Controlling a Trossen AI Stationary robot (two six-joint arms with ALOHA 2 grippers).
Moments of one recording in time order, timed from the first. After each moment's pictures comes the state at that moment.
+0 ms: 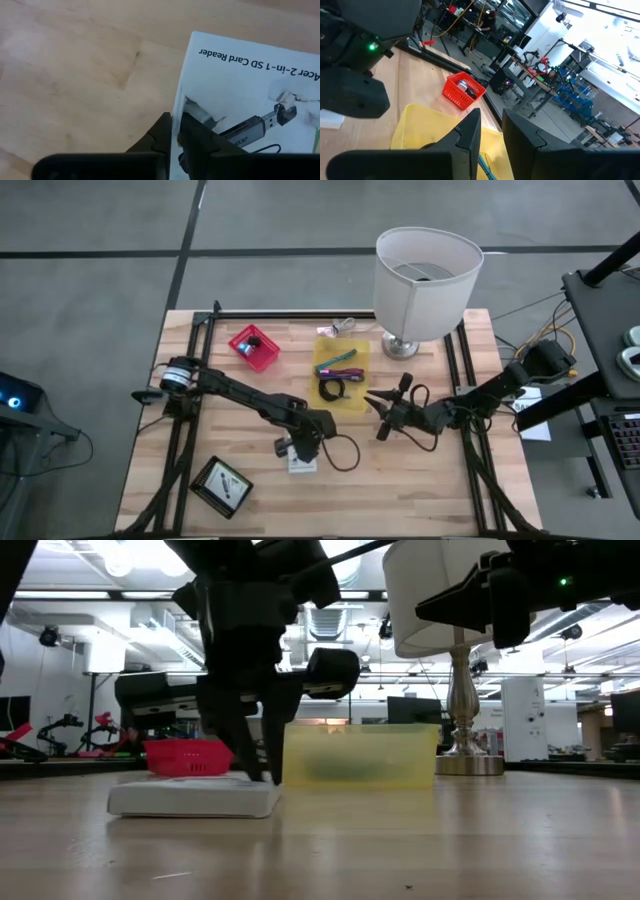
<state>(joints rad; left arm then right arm) -0.17 1.99 1.21 -0.41 0.25 1.03 0.41 1.35 0.38 0.91 0.87 -0.54</state>
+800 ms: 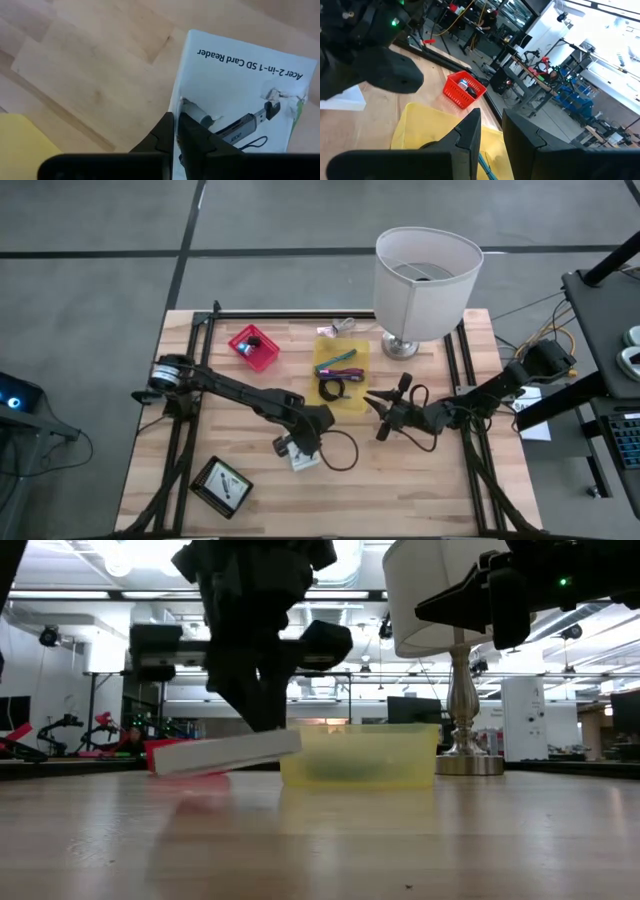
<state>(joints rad) -0.18 1.83 1.27 -0.55 0.15 0.82 0.41 1.35 0.39 0.89 0.87 -0.53</state>
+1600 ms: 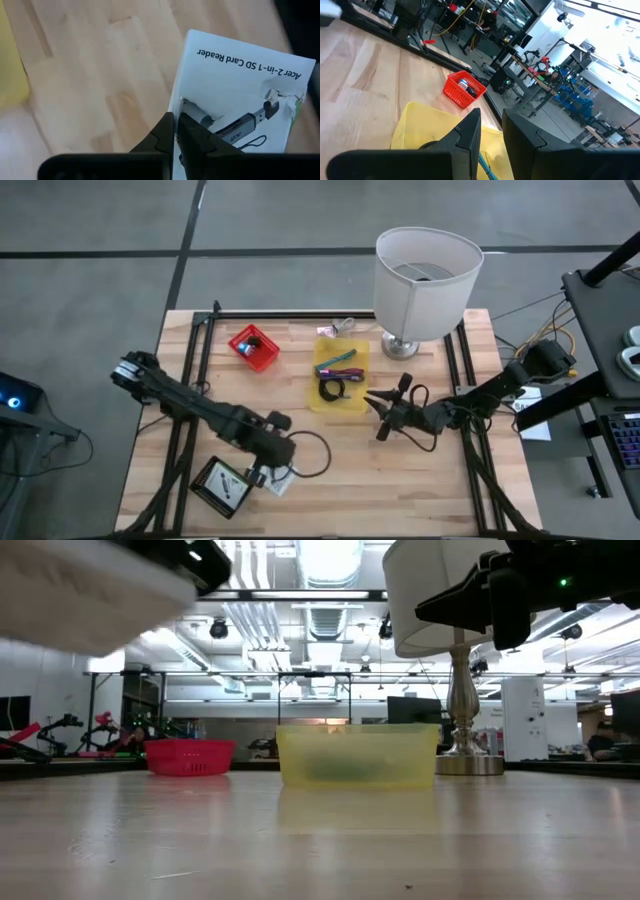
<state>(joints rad) -0.45 1.57 1.29 -0.88 0.01 -0.09 0.41 1.35 0.38 0.89 0.87 -0.53</state>
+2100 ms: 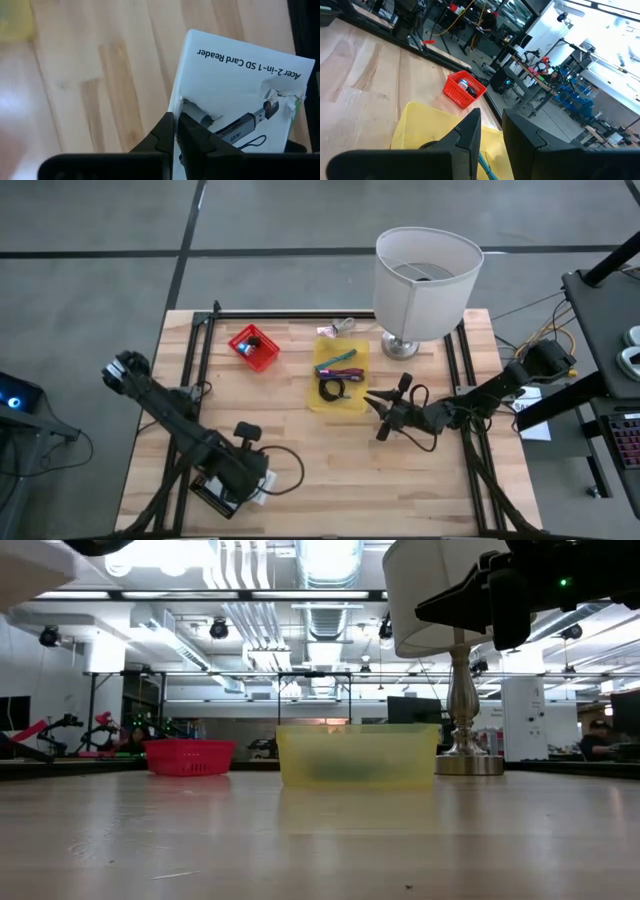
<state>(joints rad) -0.70 1.51 1.28 -1.05 -0.19 -0.48 0.41 1.35 0.38 0.89 0.86 -0.53</state>
